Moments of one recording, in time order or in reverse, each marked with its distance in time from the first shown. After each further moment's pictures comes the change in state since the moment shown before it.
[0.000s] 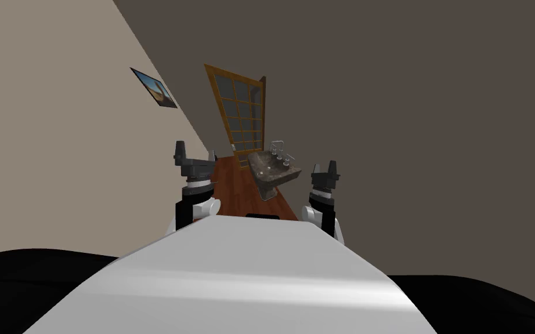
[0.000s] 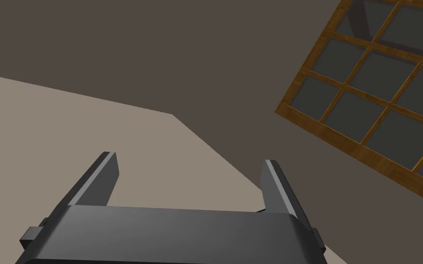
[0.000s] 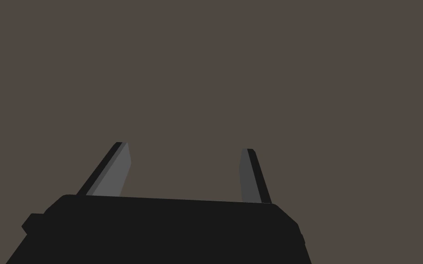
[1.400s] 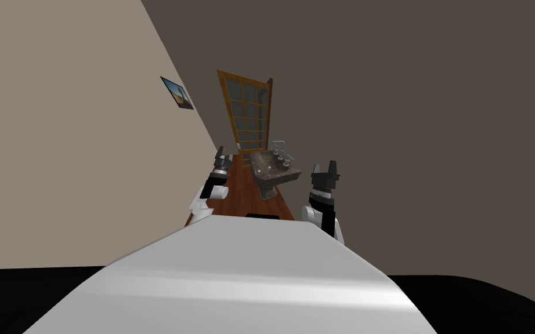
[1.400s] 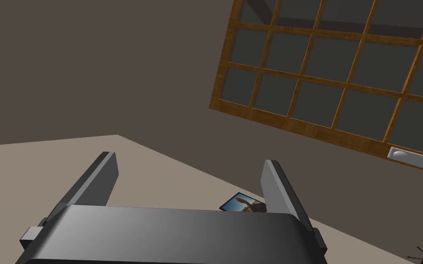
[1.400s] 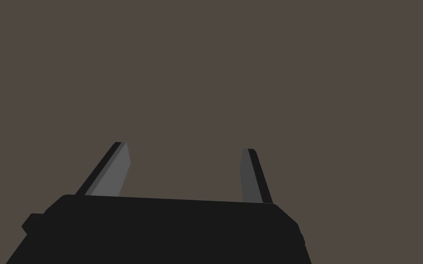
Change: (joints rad) left arm -0.309 0.141 0.008 0.340 -0.032 0.257 -0.053; right arm 0.000 0.000 0.000 0.000 0.000 0.000 0.000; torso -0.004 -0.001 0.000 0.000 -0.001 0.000
